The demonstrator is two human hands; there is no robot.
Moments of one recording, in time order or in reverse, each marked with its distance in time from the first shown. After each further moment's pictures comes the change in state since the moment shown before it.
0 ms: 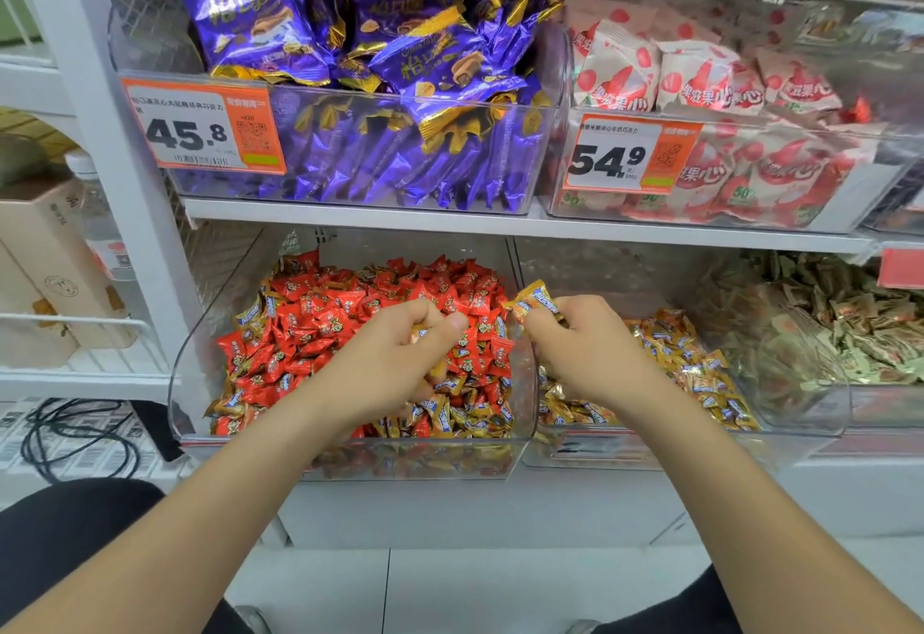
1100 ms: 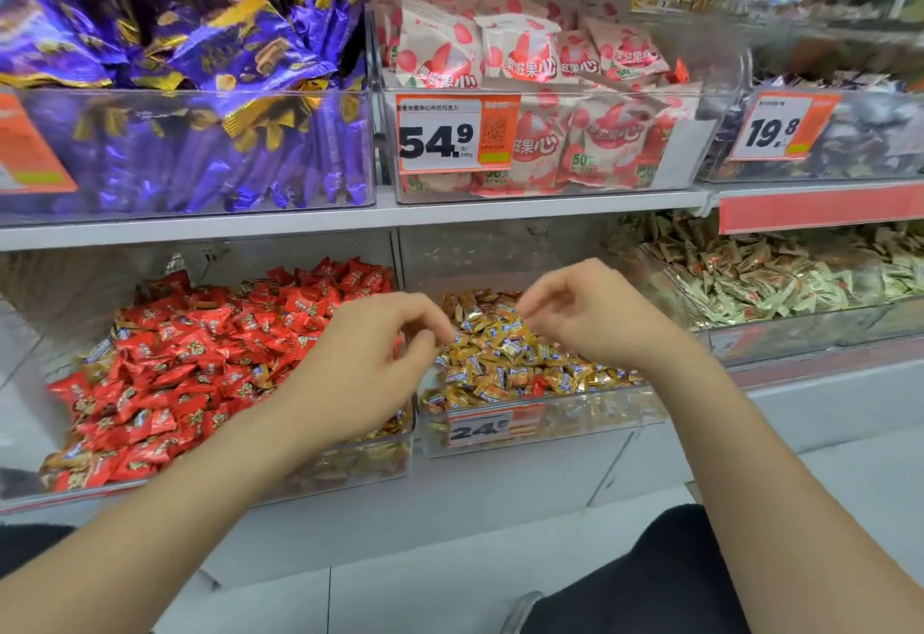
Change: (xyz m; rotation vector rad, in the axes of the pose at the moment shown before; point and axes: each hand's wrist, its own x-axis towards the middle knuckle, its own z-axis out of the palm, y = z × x) left_hand 0.019 0.046 0.084 0.509 0.058 0.483; right_hand -0.011 0.083 -0.111 -0.165 0.014 -0.040
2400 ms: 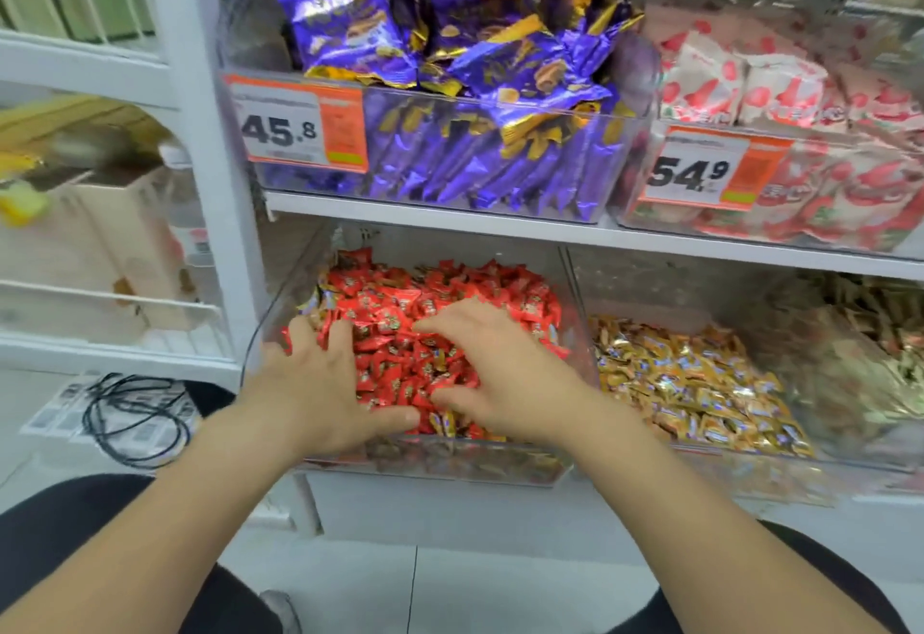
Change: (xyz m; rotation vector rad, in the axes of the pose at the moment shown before) left_hand -0.106 -0.107 -0.114 0.623 -0.298 -0.834; right_hand 0.032 -0.152 0.185 -0.331 -0.159 -0.689
